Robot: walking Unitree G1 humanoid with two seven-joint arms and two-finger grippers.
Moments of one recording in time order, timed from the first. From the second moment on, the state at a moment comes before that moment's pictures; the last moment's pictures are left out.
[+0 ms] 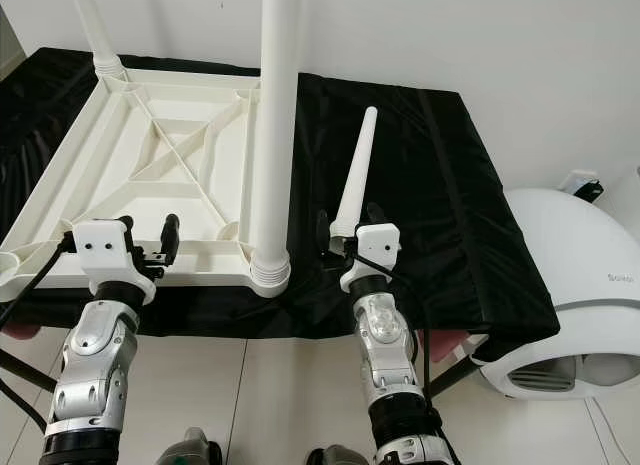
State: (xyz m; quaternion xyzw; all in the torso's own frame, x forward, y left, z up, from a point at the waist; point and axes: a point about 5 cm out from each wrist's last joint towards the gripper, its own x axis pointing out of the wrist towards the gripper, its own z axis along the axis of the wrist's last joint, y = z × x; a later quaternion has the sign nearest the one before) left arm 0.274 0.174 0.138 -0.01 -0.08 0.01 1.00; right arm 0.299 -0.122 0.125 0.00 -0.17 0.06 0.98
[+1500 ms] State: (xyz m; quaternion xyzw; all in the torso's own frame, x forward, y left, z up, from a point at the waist) left arm 0.270 0.150 0.122 0.11 -0.07 -0.13 0.98; right arm 0.305 -0.139 0.128 -0.02 -0.16 0.09 0.98
